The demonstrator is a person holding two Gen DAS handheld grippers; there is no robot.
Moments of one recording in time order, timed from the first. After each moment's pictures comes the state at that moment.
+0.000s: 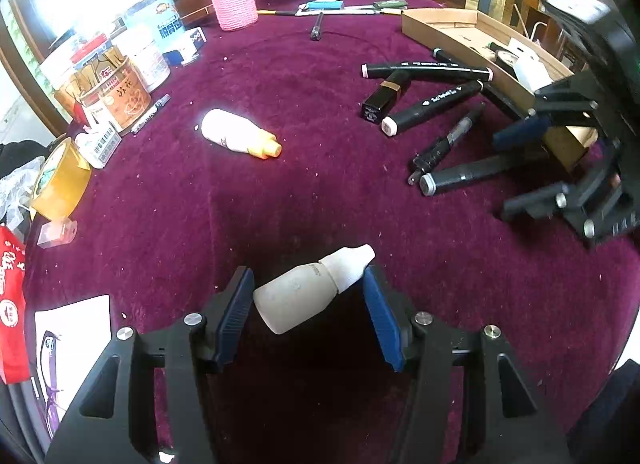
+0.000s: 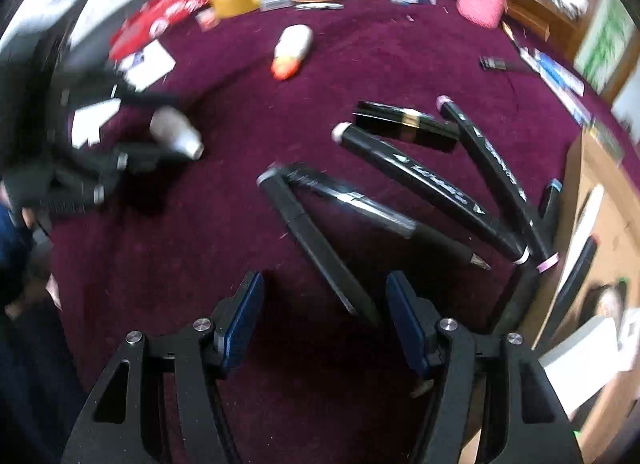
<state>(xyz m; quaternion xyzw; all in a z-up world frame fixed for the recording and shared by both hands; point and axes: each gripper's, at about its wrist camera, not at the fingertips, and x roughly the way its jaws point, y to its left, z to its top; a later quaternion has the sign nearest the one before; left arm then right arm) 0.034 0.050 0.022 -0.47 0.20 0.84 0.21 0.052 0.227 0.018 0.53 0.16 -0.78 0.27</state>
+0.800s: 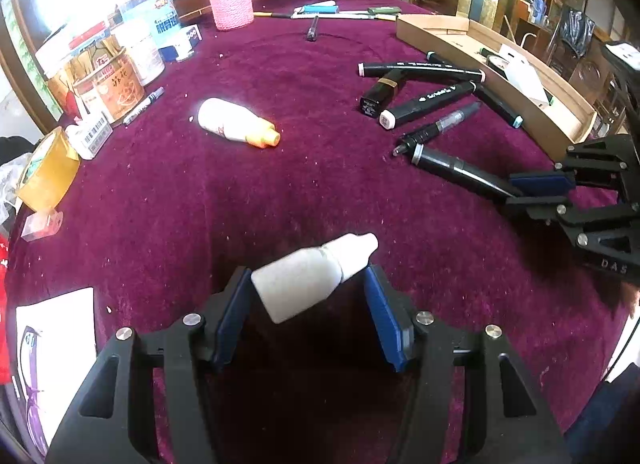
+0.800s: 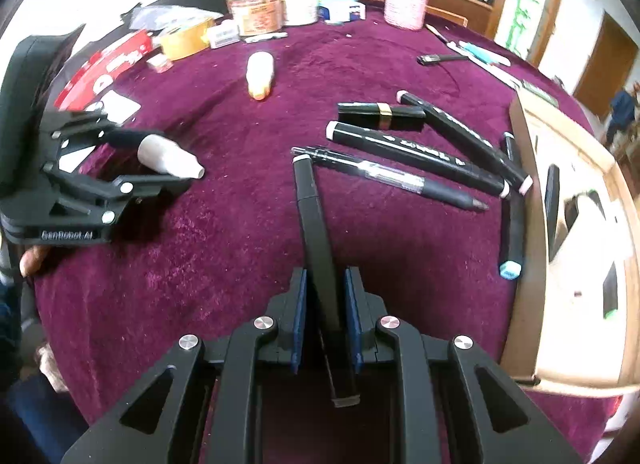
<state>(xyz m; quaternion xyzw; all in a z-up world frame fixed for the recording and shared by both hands) 0.037 0.036 0.014 -0.46 0.17 0.84 0.24 0.093 0.212 0.023 0.50 0.07 -0.85 0.14</state>
